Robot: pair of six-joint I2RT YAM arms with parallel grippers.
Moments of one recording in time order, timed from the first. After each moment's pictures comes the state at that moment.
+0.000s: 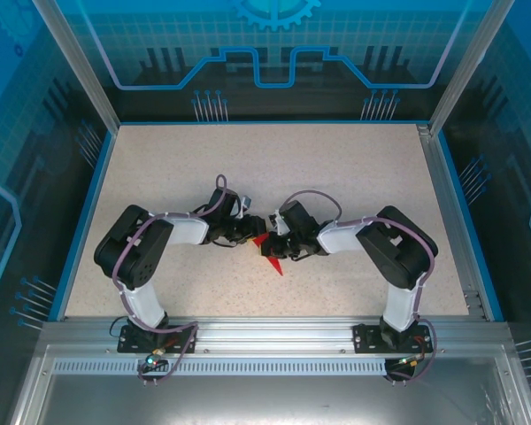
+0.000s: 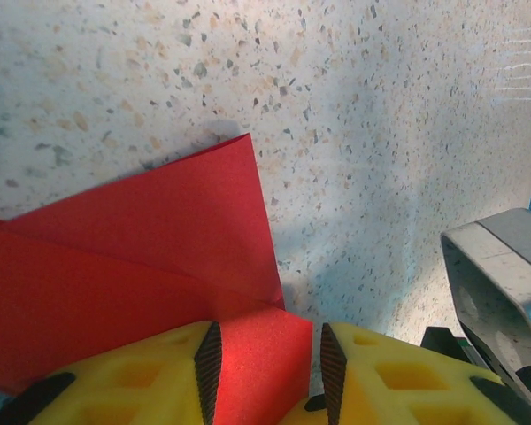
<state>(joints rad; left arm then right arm) -0.43 1.79 0.79 0.12 0.53 -0.79 0.72 1.85 0.85 0.10 -0.48 0.76</state>
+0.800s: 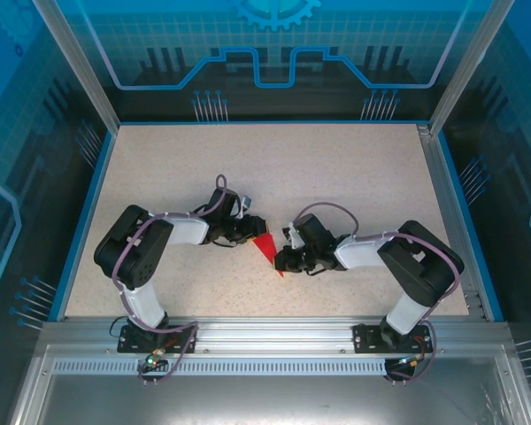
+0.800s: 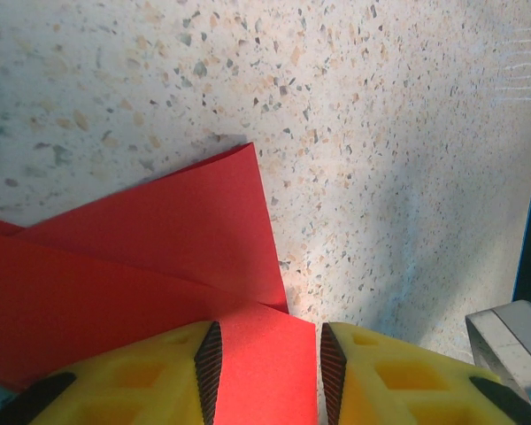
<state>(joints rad) -0.43 1.79 0.79 0.12 0.52 -0.79 0.72 1.67 0.62 0.11 -0.48 0.73</state>
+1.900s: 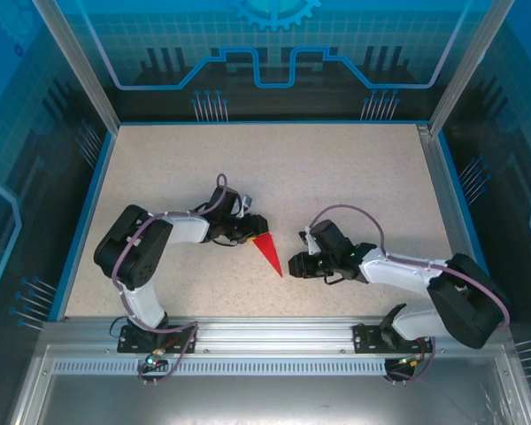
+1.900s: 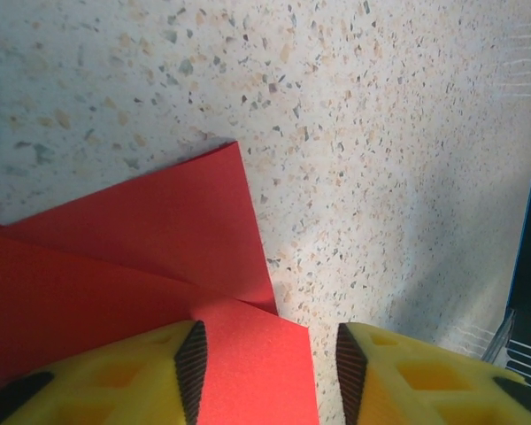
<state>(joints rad) -0.43 1.78 0.81 0.06 0.52 -0.79 0.72 1.31 0.54 -0.16 -0.28 0.64</state>
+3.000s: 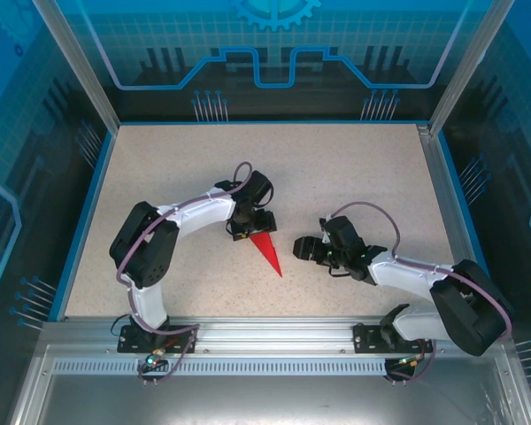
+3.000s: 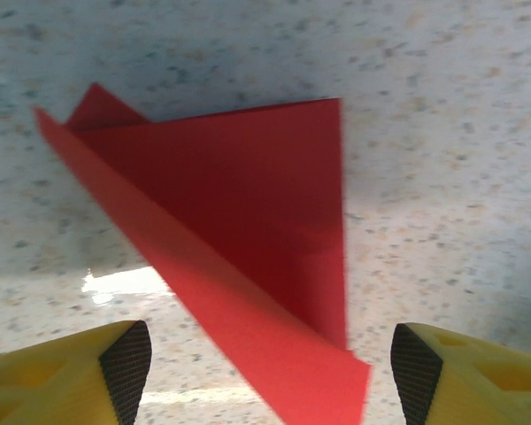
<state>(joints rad) -0.60 1.85 1.28 -0.76 0.09 -0.85 0.61 1.29 0.44 0.05 -0.18 0.80</state>
